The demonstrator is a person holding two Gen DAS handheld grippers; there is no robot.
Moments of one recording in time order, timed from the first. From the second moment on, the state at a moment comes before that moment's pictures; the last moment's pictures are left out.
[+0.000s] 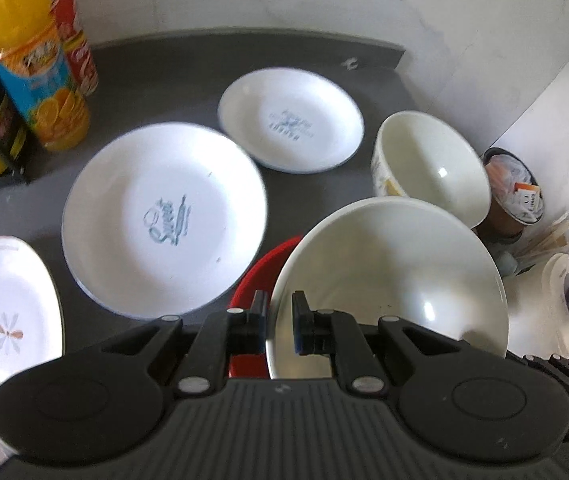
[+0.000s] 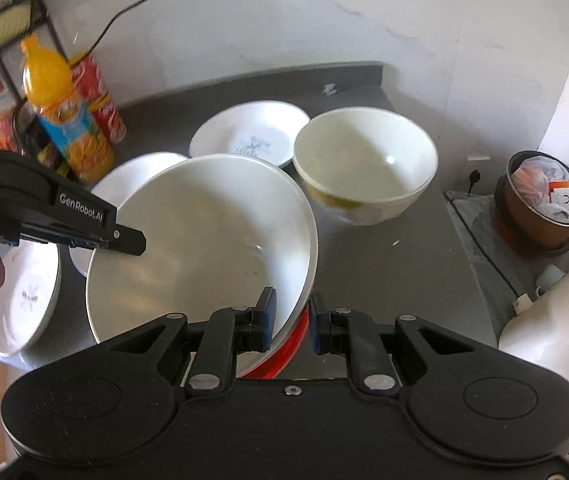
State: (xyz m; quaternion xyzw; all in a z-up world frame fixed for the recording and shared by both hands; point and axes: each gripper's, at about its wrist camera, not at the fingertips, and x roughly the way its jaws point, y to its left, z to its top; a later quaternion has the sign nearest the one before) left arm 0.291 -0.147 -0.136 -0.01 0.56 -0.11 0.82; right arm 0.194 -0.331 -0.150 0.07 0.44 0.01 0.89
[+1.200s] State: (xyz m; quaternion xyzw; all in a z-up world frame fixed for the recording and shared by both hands) left arm 0.310 -0.140 -0.133 -0.01 0.56 -0.10 0.82; right arm 0.205 -0.321 -0.148 0.06 0.44 0.01 0.89
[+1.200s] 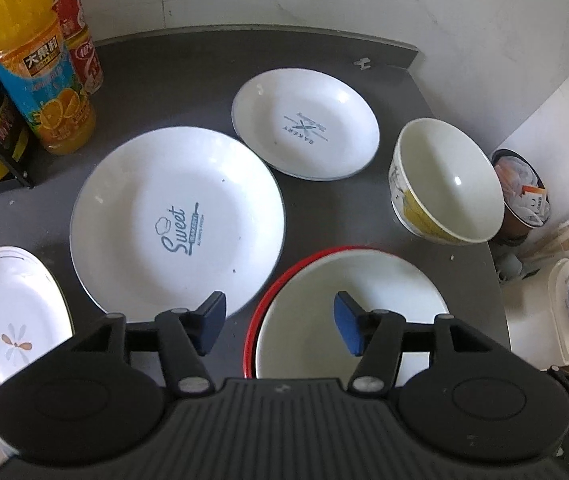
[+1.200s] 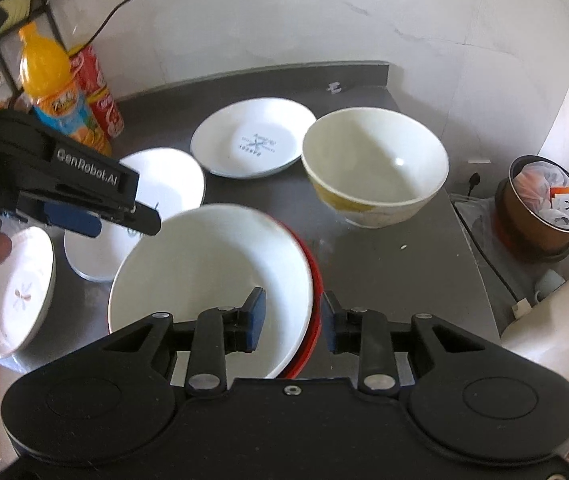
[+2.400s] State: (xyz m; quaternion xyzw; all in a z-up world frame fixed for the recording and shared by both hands) left arm 0.382 -0.255 -0.159 0.01 0.54 -0.08 0.84; right arm 0.280 -0.448 -0.193 0.17 0.42 -0.02 0.89
